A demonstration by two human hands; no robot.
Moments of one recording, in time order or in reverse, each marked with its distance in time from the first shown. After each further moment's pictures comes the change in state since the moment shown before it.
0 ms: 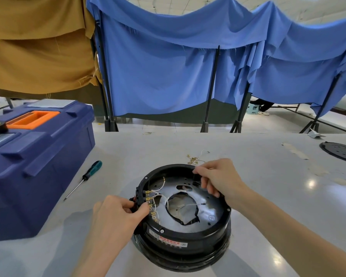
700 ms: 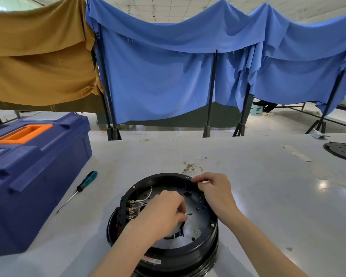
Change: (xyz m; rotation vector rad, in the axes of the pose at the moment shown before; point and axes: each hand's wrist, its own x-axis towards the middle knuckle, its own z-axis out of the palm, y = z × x) left_hand 0.030 0.072 0.066 0.398 -0.565 0.434; right_hand 0.024 0.046 0.000 -0.026 0.146 -0.137
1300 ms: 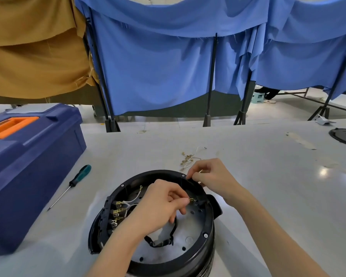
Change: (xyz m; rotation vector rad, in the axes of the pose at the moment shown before) left_hand 0.005 -0.008 0.008 -0.664 0.065 -0.028; right_hand 0.020 -0.007 -0.014 0.004 -0.305 -0.029
